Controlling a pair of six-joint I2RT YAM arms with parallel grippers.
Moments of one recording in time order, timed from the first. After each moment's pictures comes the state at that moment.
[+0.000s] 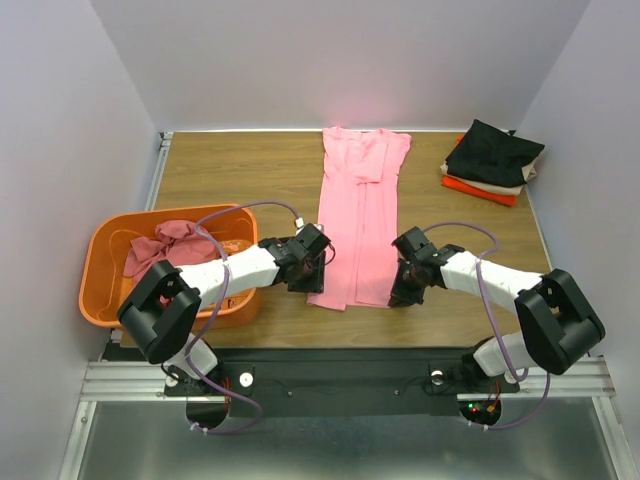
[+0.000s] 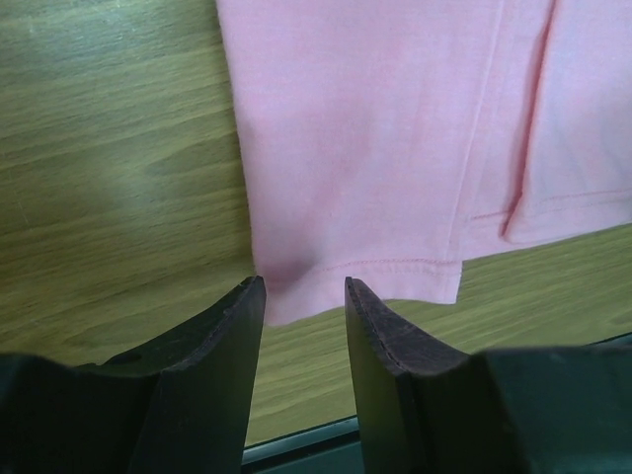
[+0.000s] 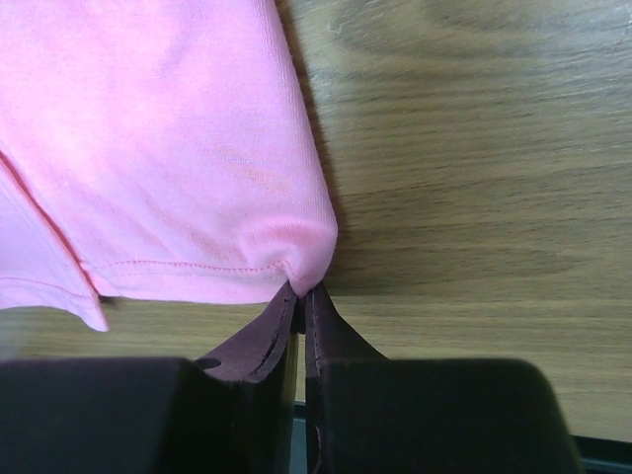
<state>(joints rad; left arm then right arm) -0.83 1.51 0.91 -0.50 -0.08 -0.68 0.56 1.41 0.69 -0.54 -0.05 0.93</state>
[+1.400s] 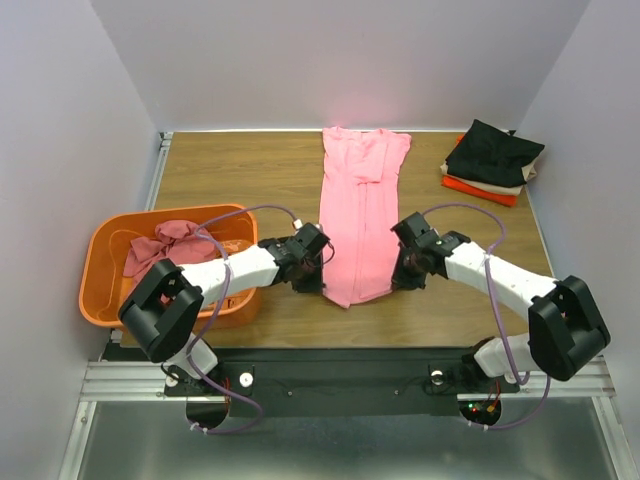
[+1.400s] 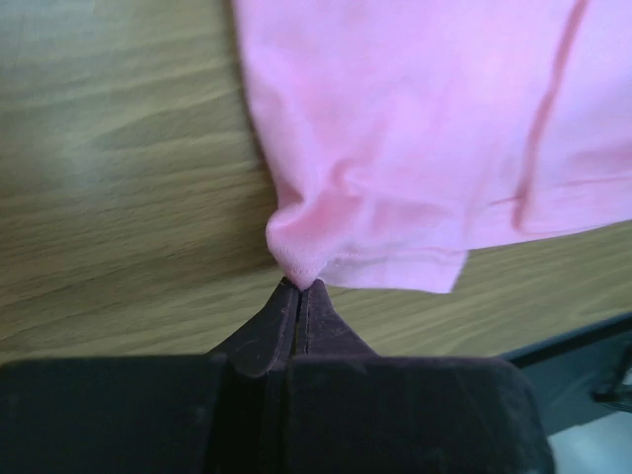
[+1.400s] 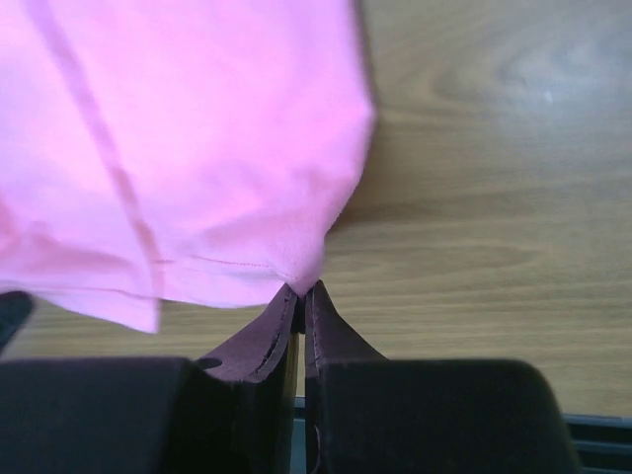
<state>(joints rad) -0.82 1.52 0.86 -0.44 0.00 -0.78 0.57 1.36 0.78 -0.66 0.05 0.89</state>
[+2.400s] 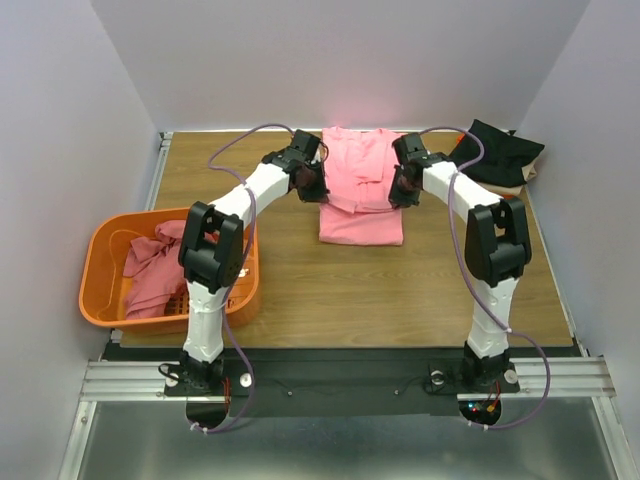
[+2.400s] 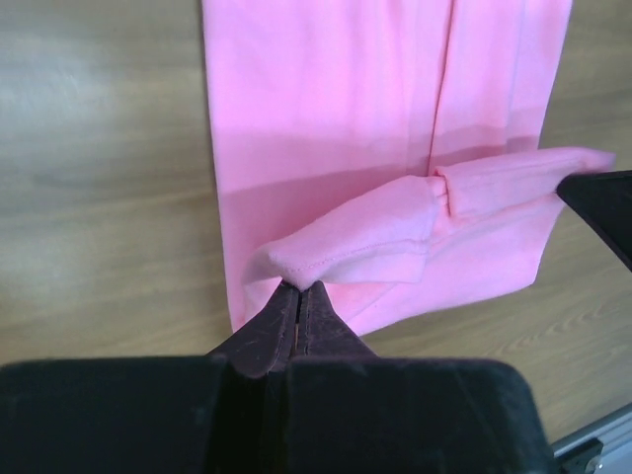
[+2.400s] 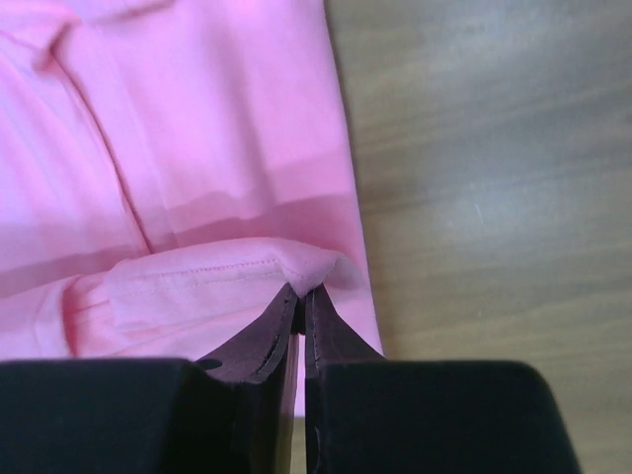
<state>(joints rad) -0.50 2.05 1.72 -0.58 0.12 -0.58 0.31 2.02 1.63 -0.70 0.15 0.57</state>
